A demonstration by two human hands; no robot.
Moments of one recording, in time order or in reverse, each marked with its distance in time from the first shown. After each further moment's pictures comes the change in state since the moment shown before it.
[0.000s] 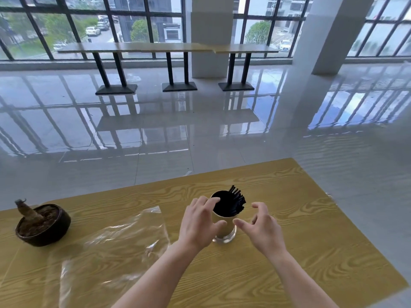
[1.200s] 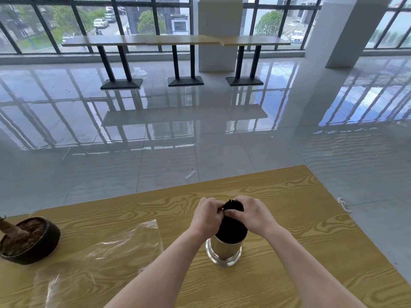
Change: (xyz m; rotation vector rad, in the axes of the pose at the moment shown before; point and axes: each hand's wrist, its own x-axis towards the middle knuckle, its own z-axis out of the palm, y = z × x) left_hand 0.103 -0.016 0.029 -0.296 -0.156 -0.192; right_hand 0.129 -0.029 0.013 -0.107 -0.324 -0.181
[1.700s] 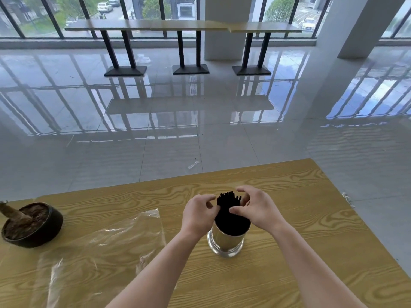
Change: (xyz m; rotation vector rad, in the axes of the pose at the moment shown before) left_hand -0.023 -0.015 -0.010 -0.076 0.204 -0.119; right_hand -0.001 0.007 0.003 0.101 0.036 0.010
